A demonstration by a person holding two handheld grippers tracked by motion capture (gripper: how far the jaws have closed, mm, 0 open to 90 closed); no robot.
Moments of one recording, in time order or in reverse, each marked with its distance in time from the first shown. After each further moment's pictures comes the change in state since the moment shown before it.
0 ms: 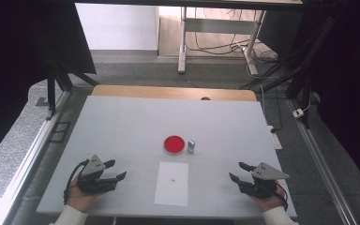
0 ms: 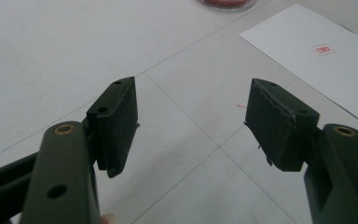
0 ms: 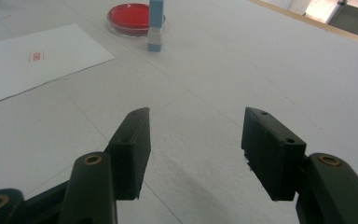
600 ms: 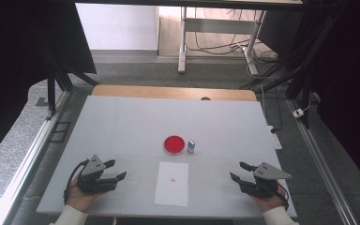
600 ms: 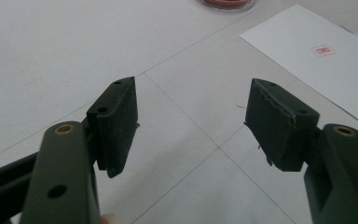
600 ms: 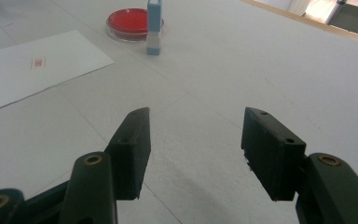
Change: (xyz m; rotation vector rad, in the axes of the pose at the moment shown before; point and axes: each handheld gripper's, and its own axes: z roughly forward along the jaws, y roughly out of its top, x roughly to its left) left arm 0.000 0.000 0.000 -0.002 0.003 -0.002; right arm -0.002 0.000 -0.002 -0.011 0.003 0.023
